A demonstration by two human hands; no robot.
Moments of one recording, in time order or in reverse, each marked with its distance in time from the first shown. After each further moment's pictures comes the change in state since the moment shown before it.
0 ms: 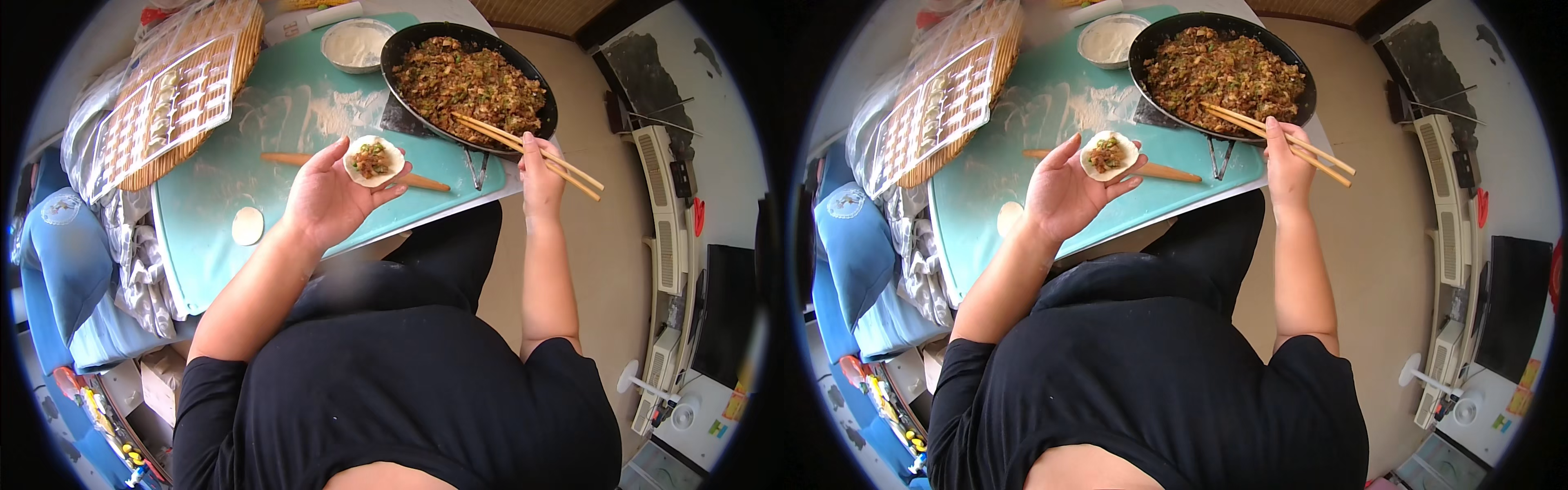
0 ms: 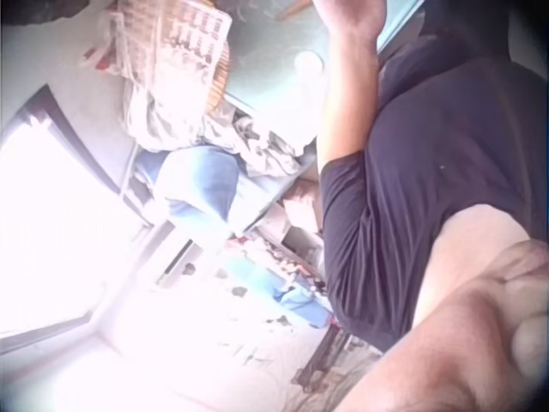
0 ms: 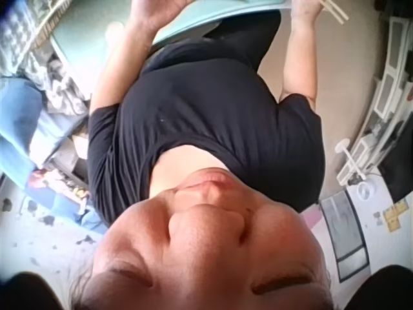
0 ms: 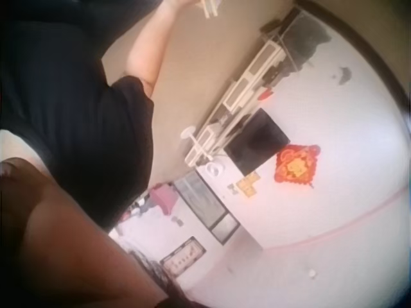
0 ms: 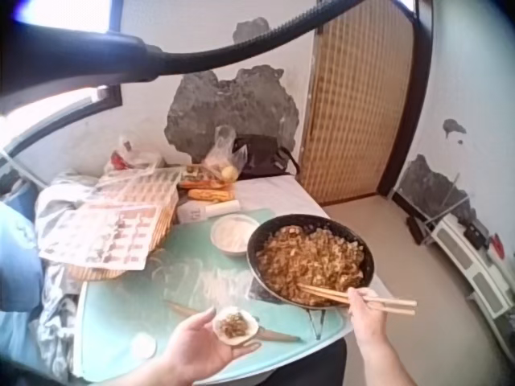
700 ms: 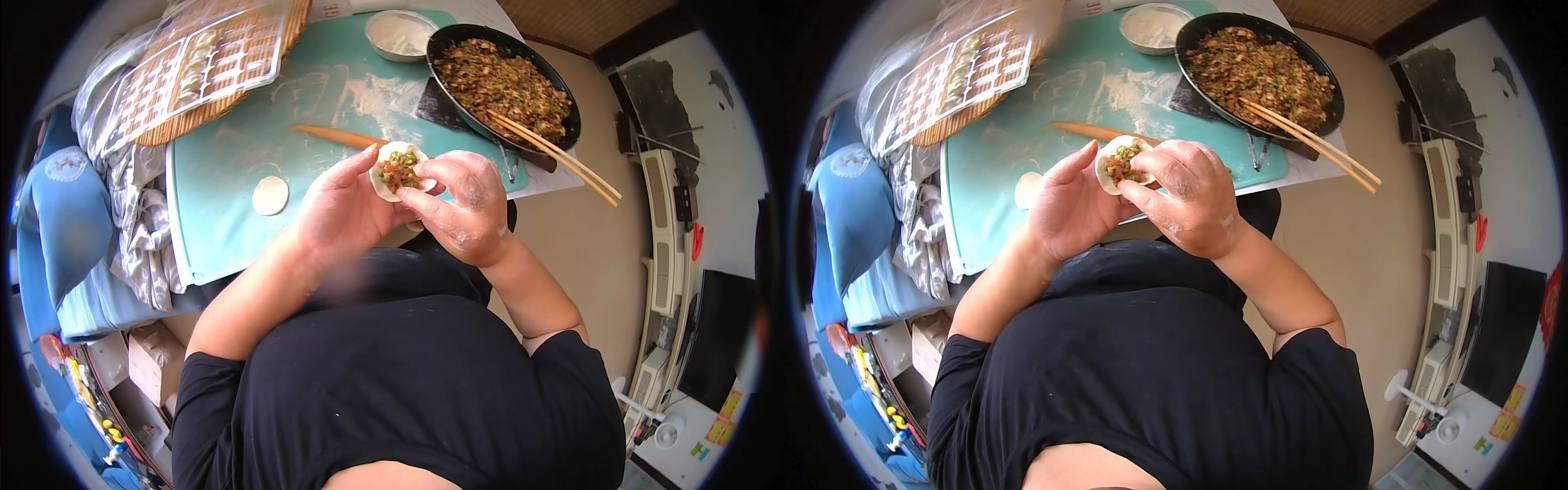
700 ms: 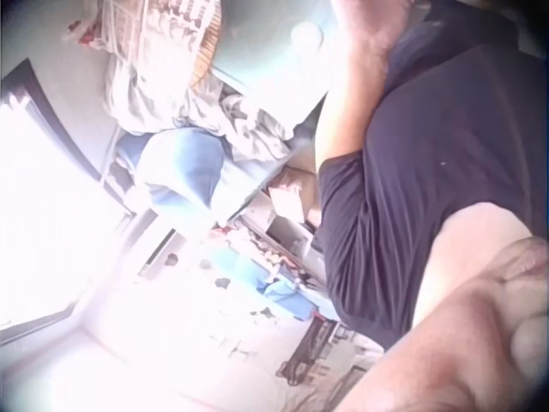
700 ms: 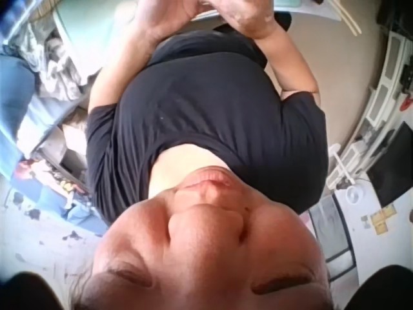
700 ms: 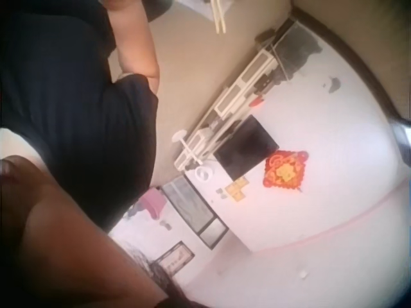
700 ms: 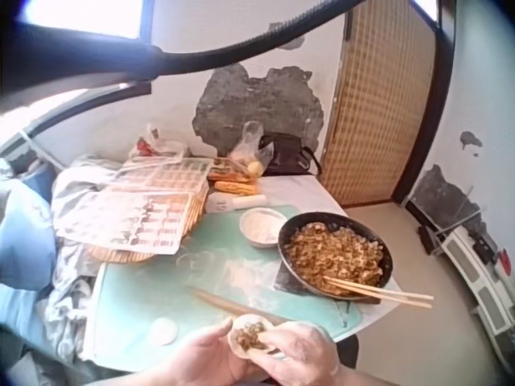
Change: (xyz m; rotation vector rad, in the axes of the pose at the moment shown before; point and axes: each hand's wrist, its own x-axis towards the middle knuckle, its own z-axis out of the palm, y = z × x) left_hand -0.062 -0.009 0.005 0.055 -0.139 -0.001; right_hand -0.107 -0.059 0.090 -0.446 -0.523 -1.368
